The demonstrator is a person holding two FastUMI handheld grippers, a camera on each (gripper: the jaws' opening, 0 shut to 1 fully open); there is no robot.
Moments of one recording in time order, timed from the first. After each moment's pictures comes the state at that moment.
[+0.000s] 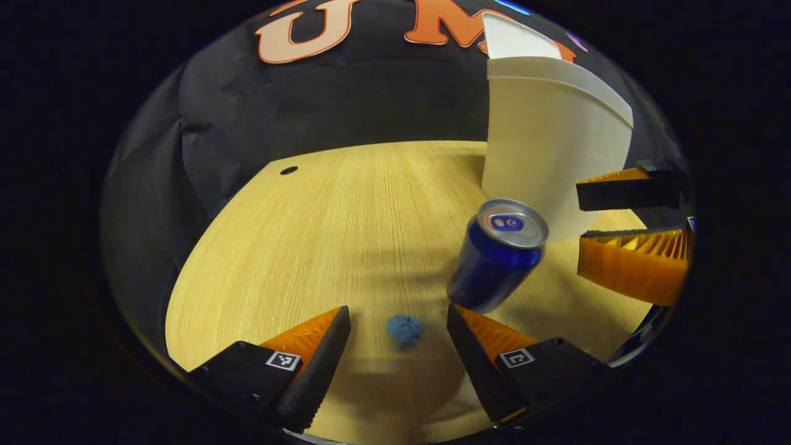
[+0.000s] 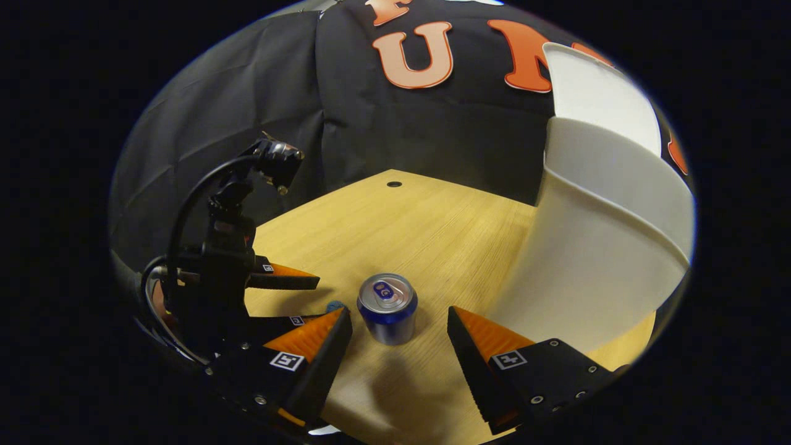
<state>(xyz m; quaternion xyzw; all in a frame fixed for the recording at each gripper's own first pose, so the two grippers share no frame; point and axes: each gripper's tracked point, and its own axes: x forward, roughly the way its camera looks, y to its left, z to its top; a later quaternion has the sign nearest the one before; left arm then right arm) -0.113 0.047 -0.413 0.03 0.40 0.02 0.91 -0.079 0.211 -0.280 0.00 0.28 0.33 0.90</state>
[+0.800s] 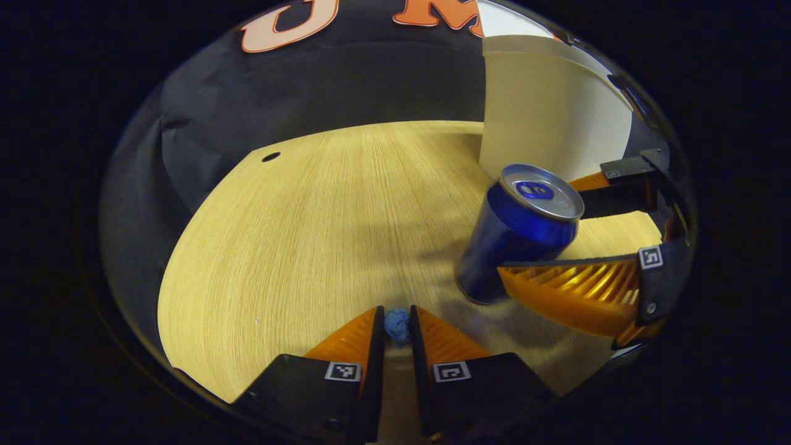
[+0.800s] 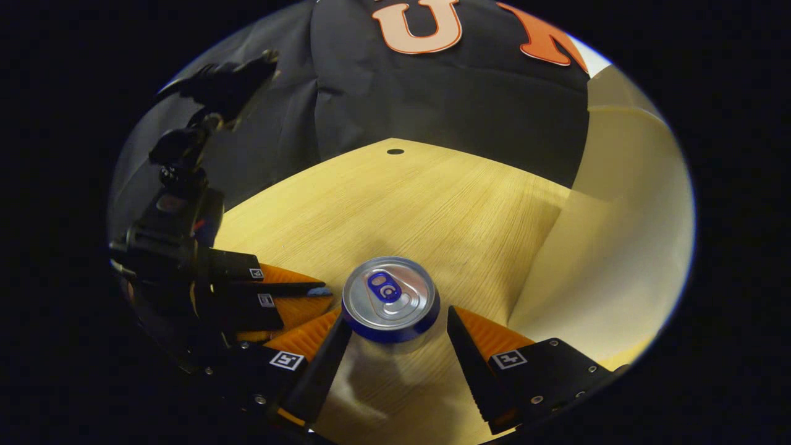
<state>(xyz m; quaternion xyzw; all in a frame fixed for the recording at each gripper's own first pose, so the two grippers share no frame) -0.088 0.061 -0.402 0.06 0.42 0.01 0.90 -0.043 0.263 -0.315 -0.01 0.34 0.33 0.88</state>
